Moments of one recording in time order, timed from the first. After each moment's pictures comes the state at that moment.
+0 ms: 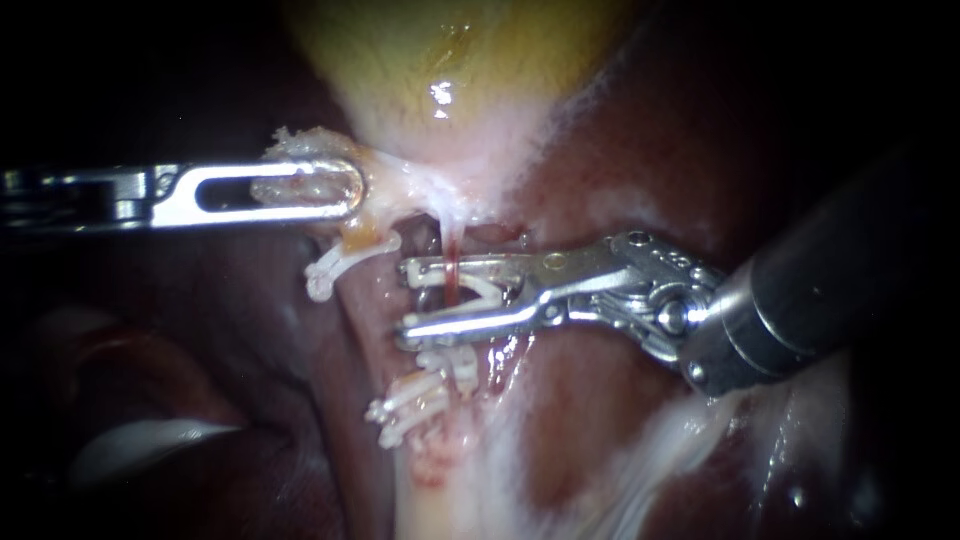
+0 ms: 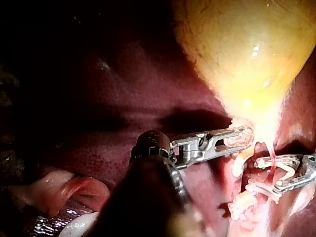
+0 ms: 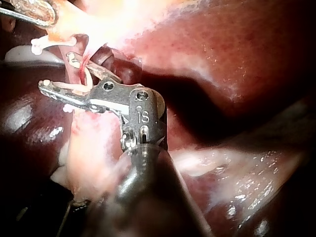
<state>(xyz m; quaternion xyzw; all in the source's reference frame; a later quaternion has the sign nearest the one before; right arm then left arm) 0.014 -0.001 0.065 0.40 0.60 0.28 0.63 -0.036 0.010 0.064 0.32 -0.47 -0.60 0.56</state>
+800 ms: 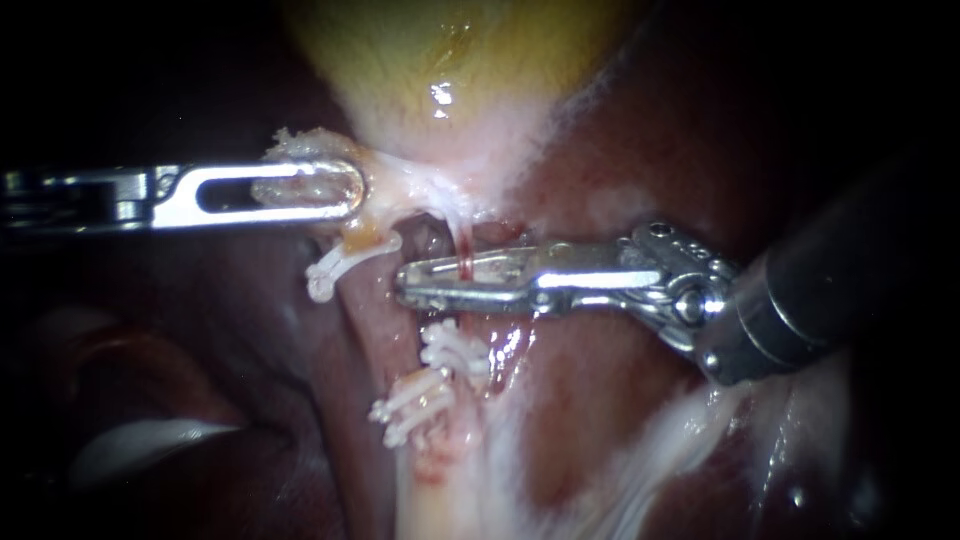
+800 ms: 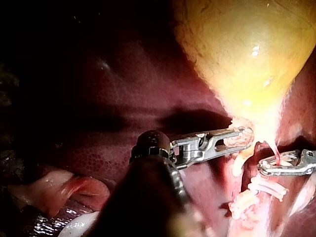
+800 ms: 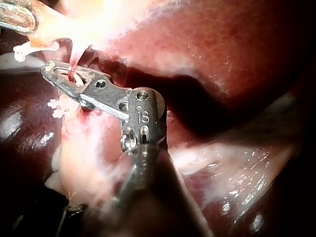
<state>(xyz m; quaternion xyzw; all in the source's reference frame) 0.012 0.000 0.066 0.39 0.60 0.30 0.63 -0.036 0.010 0.064 0.32 -0.47 -0.60 0.56</state>
